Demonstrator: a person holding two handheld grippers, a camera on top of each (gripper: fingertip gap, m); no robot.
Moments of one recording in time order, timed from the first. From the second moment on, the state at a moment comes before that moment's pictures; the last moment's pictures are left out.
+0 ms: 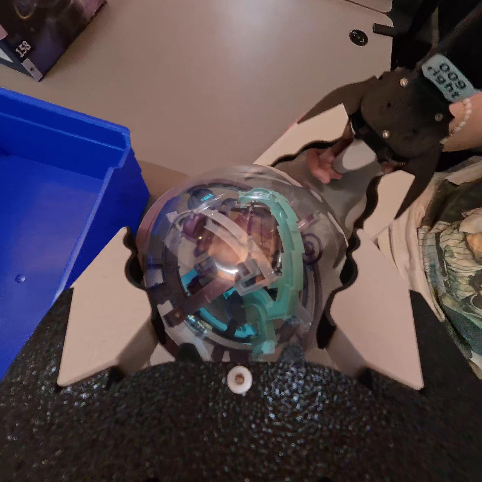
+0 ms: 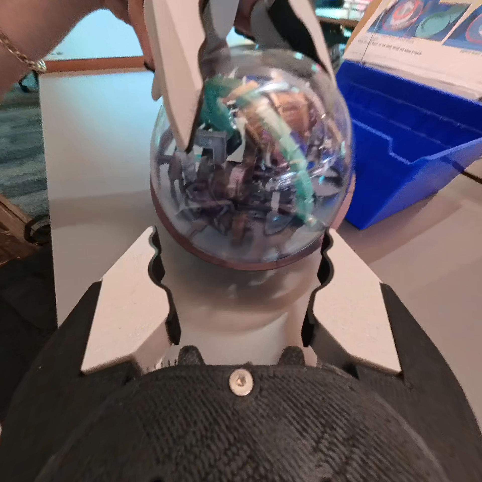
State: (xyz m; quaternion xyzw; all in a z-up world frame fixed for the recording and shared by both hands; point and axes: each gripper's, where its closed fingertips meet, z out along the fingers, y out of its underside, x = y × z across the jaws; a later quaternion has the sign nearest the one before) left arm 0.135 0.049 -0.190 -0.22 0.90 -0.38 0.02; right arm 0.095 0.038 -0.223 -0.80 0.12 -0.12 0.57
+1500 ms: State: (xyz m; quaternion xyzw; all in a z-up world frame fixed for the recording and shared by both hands) left arm 0.088 0.052 -0.187 -0.13 0.88 -0.41 0.17; right arm 0.068 0.054 -0.212 -0.78 -0.05 -0.17 0.60
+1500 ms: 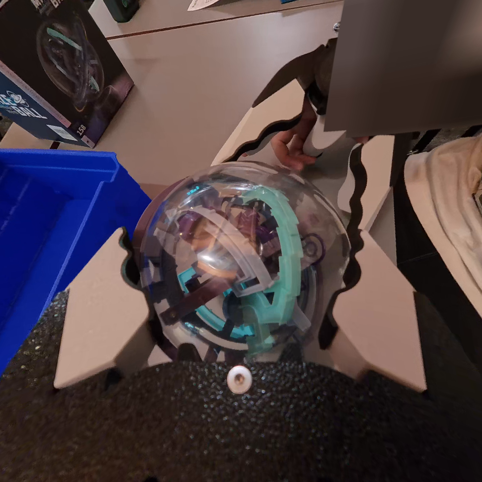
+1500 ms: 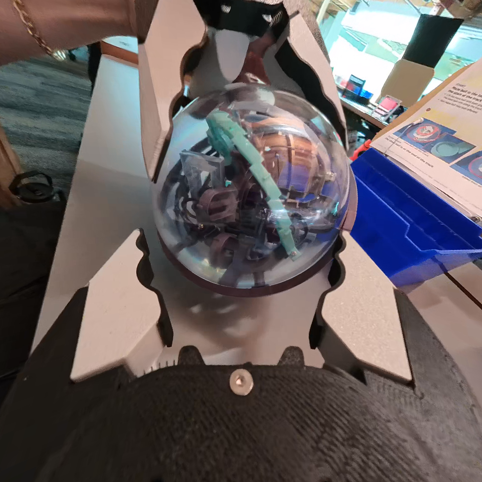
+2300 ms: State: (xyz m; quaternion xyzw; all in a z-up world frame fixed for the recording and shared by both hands) left arm 0.069 0.043 -0.187 -0.08 0.88 -0.39 0.26; right arm 0.062 0.030 -0.186 -0.76 -0.11 -0.16 0.62
